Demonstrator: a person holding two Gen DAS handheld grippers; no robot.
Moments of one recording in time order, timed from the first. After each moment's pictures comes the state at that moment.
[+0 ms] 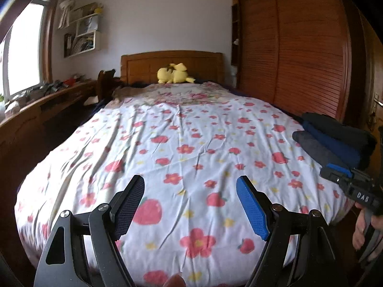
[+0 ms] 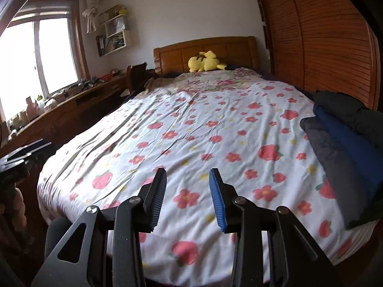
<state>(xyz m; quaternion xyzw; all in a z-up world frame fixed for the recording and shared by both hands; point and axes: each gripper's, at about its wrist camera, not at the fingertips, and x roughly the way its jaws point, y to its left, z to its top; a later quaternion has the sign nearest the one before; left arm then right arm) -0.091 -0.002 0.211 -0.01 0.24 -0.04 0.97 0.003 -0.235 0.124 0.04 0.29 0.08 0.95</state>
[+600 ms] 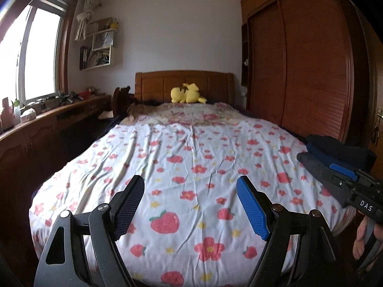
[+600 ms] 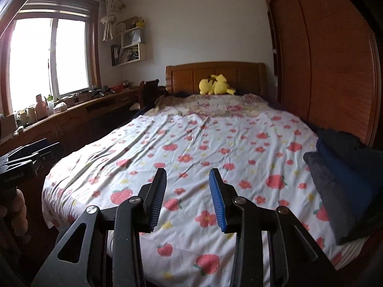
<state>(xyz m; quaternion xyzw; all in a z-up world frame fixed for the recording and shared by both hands) -0.131 -0.003 0.236 -0.02 0.18 -0.01 0.98 -0.027 -0.184 0.180 0.00 0.22 0.09 0.97</state>
